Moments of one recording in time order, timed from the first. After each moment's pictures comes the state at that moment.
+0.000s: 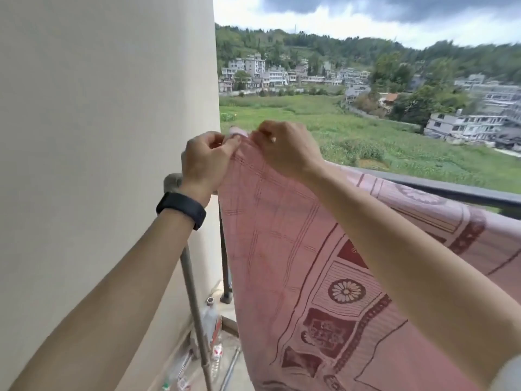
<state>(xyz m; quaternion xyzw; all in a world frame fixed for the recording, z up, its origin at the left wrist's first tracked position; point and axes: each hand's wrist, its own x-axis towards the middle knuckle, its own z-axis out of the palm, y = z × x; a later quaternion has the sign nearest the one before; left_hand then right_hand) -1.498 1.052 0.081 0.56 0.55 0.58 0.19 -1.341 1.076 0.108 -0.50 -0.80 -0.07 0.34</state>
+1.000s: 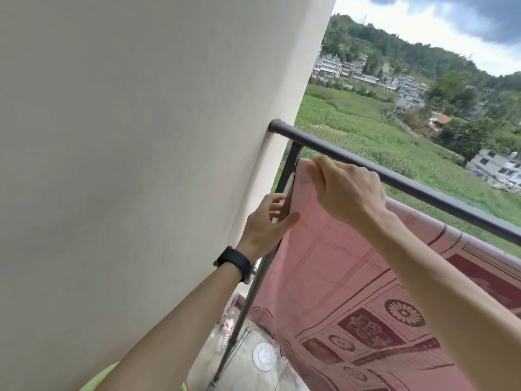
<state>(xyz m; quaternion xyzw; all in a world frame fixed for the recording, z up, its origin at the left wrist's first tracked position) -1.639 1.073 -0.100 0.55 0.50 0.55 0.38 -1.494 1.097 0.027 -0.46 -0.83 -0.25 0.21</state>
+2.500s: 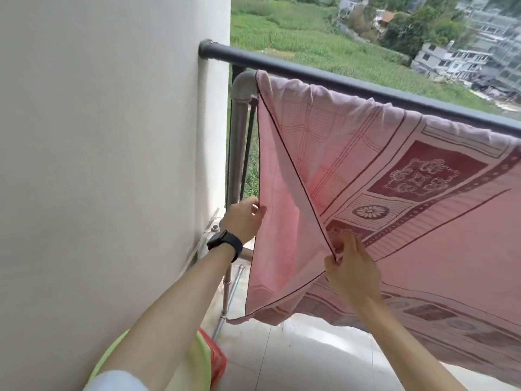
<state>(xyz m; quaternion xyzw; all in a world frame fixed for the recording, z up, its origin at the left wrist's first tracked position) -1.588 1.066 -0.213 0.65 0.65 0.26 0.30 -1.375 0.938 -0.205 -0.77 -0.59 0.02 0.22</state>
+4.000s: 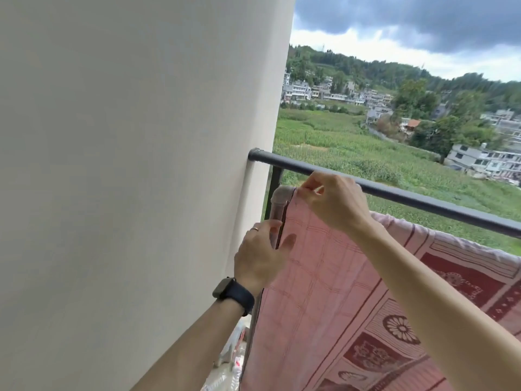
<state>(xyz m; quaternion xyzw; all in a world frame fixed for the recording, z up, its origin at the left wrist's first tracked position) -1.626 1.043 -0.072 0.62 0.59 0.48 0.18 -1.486 1.071 0.052 -0.57 -0.77 -0.03 0.30</state>
